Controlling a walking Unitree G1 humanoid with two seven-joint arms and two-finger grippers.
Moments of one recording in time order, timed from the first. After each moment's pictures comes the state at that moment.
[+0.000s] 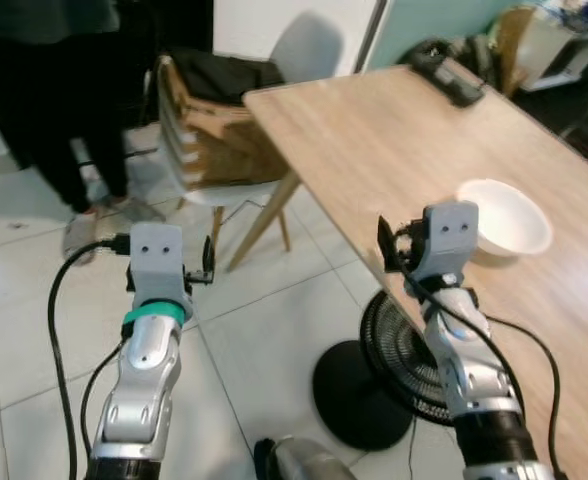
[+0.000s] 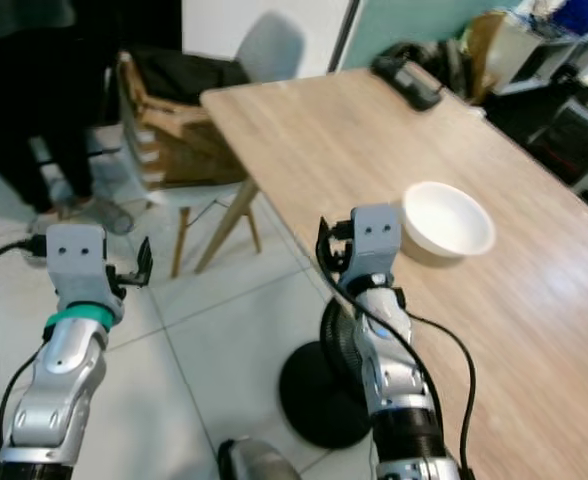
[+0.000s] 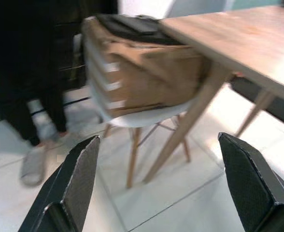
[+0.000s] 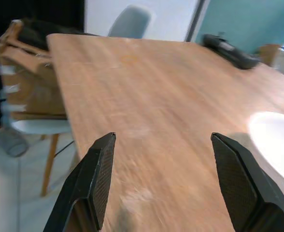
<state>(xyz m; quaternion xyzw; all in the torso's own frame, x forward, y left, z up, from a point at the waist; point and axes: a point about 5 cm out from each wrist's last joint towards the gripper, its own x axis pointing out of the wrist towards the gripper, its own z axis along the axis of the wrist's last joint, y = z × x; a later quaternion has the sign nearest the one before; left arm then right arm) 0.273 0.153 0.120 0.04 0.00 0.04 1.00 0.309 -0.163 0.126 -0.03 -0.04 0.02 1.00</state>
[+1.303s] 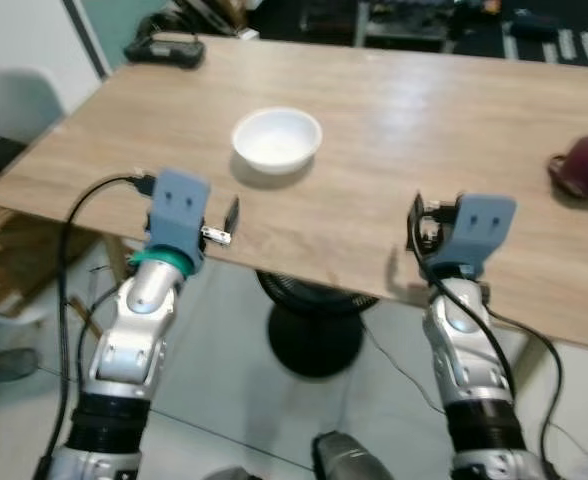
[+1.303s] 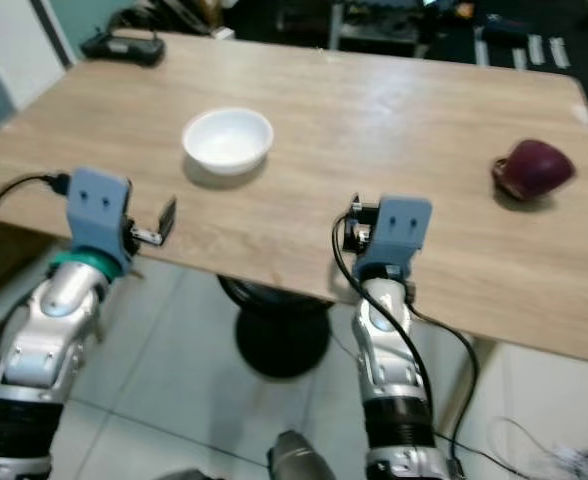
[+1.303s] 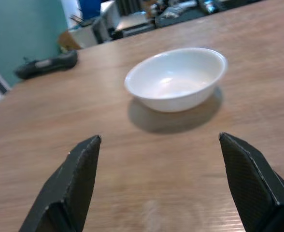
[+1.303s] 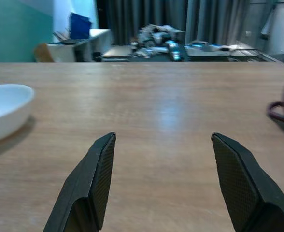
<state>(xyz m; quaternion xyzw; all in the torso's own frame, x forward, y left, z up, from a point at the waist) 0.308 0.149 0.161 0.10 -0.04 -0.06 0.99 0.314 -0.164 0.146 -0.01 -0.12 -0.08 0.99</state>
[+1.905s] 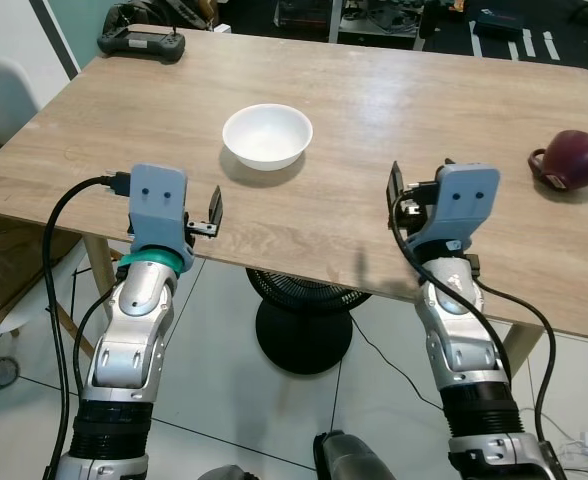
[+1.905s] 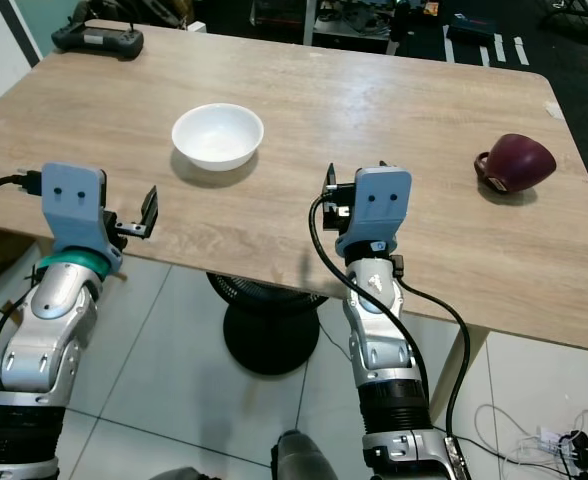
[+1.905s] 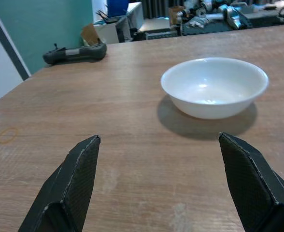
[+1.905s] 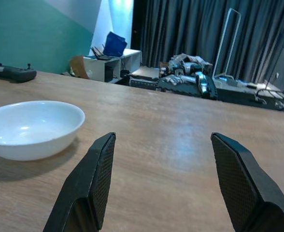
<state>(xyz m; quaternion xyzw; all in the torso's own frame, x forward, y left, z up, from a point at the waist) 0.305 0.157 0.173 0.06 -0.07 0.00 1.00 0.321 -0.149 0.174 -0.05 -0.17 -0.01 0.98</state>
